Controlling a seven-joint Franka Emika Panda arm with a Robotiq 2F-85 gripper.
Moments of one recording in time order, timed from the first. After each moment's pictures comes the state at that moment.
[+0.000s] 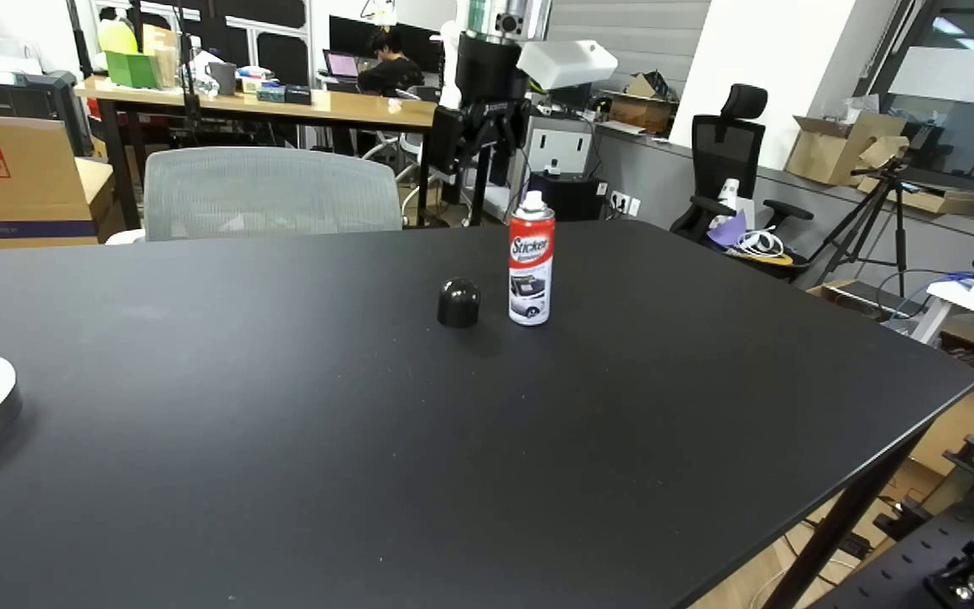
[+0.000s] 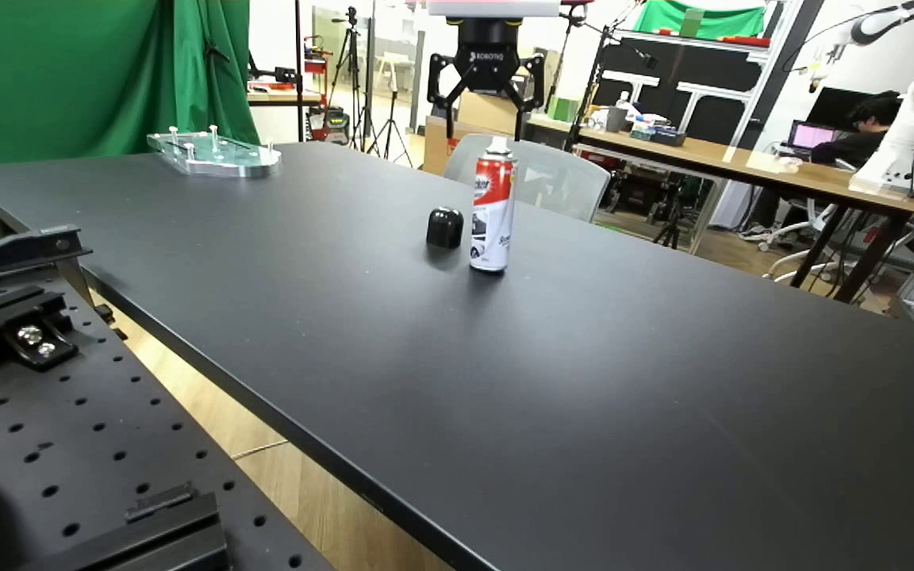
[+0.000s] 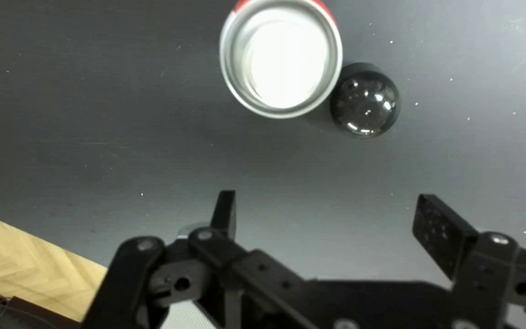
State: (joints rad) arm 0.07 0.32 0.05 -2.15 -0.16 2.64 -0.28
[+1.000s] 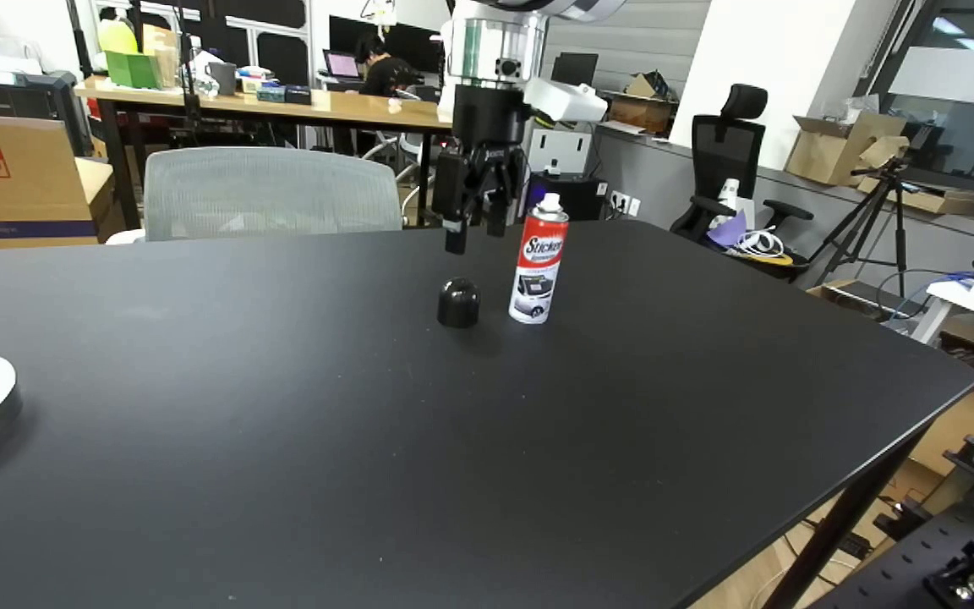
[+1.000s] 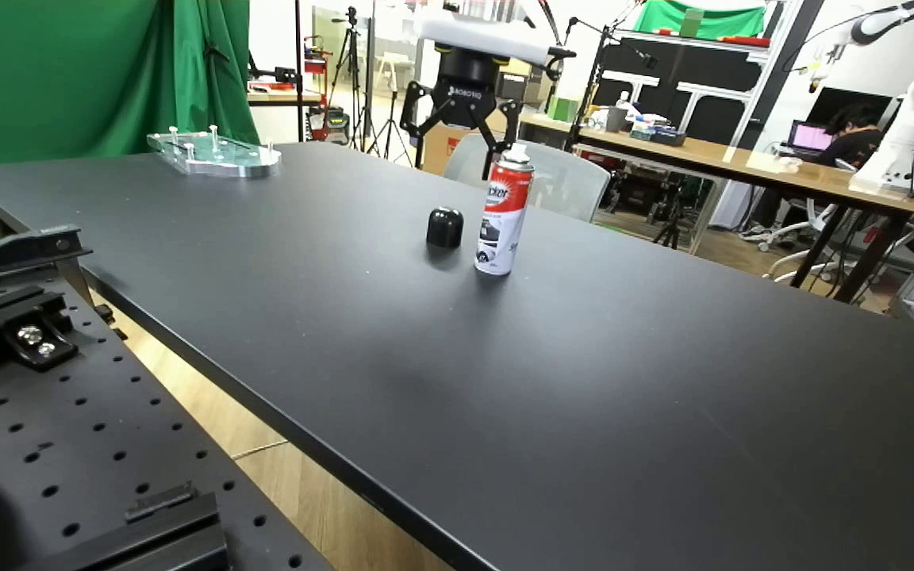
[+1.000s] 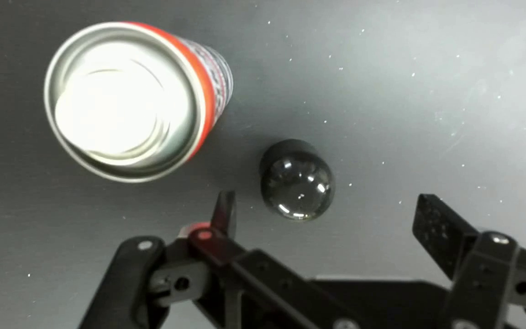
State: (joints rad) arm 0.02 0.40 0.11 -2.12 -0.06 2.48 -0.46
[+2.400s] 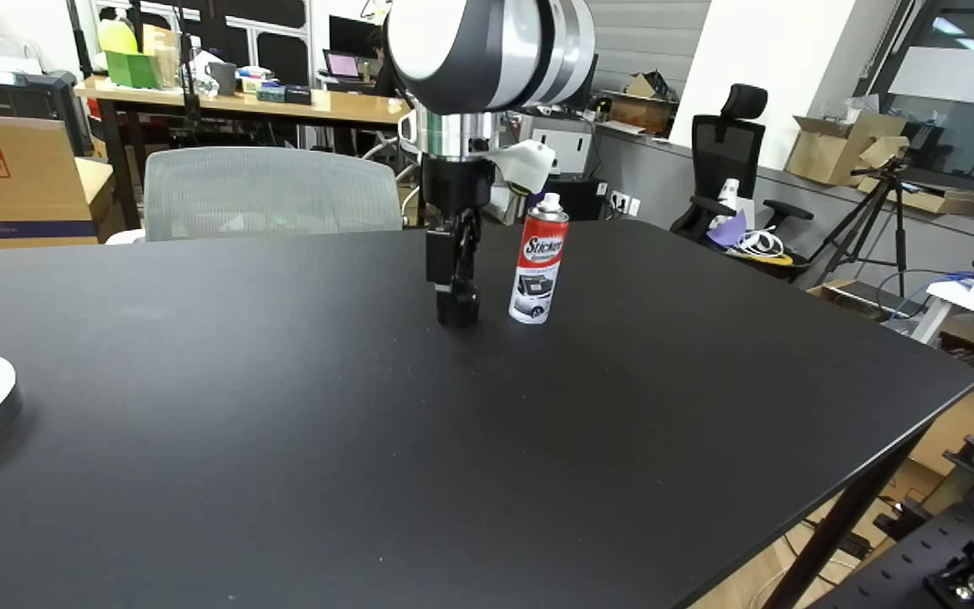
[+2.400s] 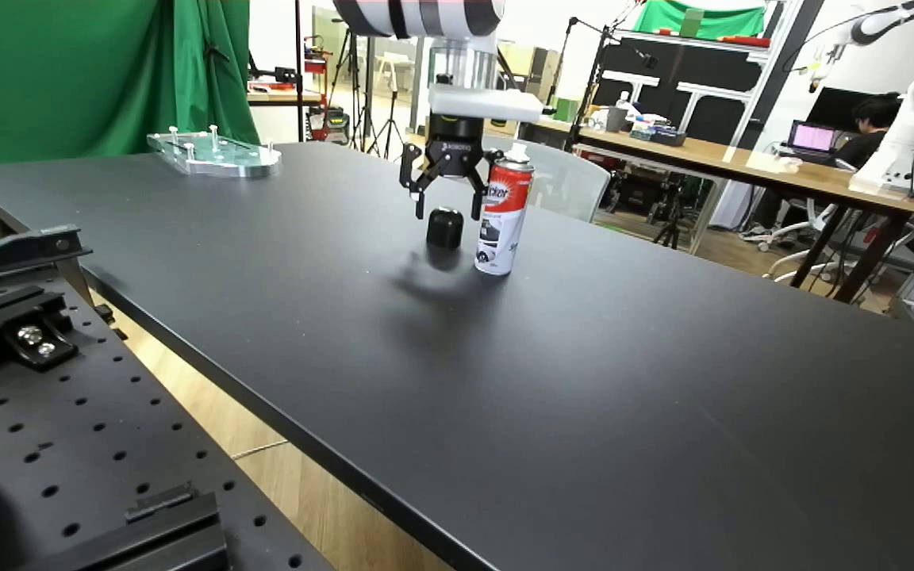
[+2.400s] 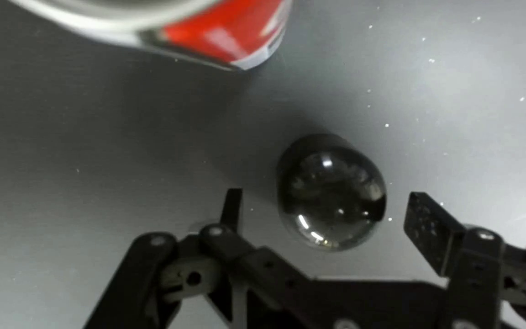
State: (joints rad) arm 0.03 0.60 0.13 -2.01 -0.27 2.56 -0.56
